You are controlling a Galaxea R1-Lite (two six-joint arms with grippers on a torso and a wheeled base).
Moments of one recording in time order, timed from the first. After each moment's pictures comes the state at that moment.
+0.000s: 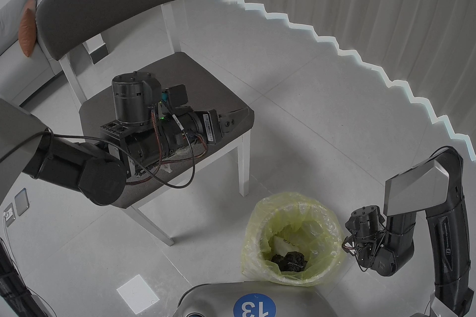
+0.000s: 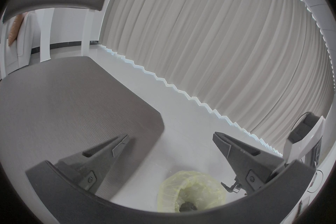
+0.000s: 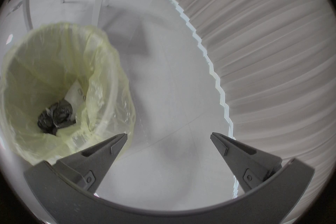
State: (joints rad) left arm -0.50 1.90 -1.06 -0.73 -0.18 -0.24; right arm 0.34 2.51 -0.45 -1.31 -0.63 -0.47
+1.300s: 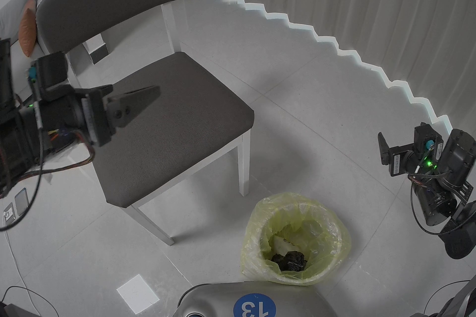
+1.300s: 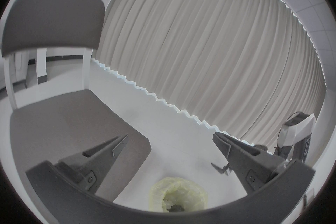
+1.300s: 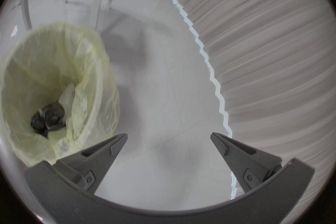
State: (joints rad) left arm -0.51 1.25 -0.88 -0.27 0.02 -0.09; right arm 0.42 1.66 -0.38 -1.32 -0.62 -0.33
